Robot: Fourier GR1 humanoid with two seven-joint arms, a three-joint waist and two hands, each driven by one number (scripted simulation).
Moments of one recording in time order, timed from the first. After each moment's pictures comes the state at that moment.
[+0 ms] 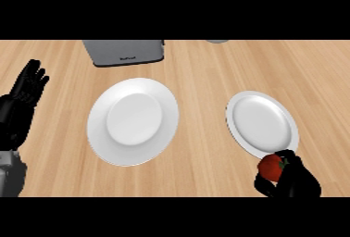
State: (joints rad) left arm -0.18 0.32 0.17 -1.62 0.05 -0.04 0.13; right arm 0.23 -0.04 0.22 -1.72 1.31 -0.27 0.87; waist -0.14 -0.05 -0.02
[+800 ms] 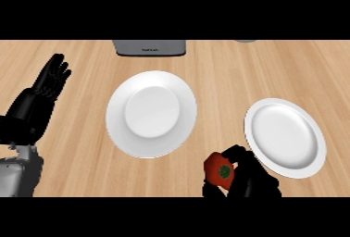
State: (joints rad) left arm -0.23 0.29 0.09 -1.64 0.05 -0.07 0.12; right arm 0.04 -0.01 0.76 -1.95 1.69 -0.24 1.20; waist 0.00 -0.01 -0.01
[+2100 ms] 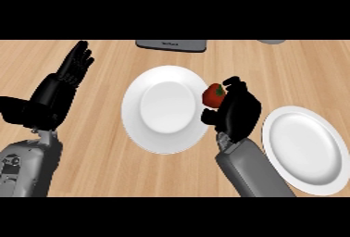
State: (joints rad) left arm -0.35 0.24 0.03 -1.60 0.04 -0.08 0.13; right arm -0.50 -0.01 0.40 -1.41 1.32 -0.29 1.23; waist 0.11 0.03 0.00
